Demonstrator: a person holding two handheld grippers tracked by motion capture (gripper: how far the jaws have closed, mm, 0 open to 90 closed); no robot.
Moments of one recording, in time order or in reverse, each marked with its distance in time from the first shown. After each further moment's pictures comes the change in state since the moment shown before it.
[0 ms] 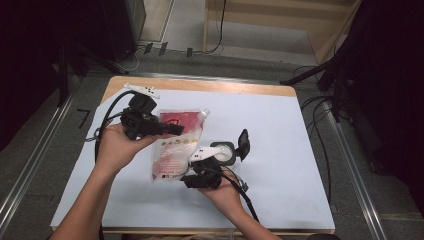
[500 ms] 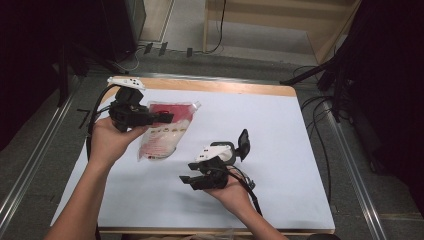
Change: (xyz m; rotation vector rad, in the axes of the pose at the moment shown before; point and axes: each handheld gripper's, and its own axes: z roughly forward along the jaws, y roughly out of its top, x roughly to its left) left arm 0.024 -0.002 -0.018 -0.101 0.089 0.023; right arm -0.003 0.001 -0.020 0.013 0.072 -0.045
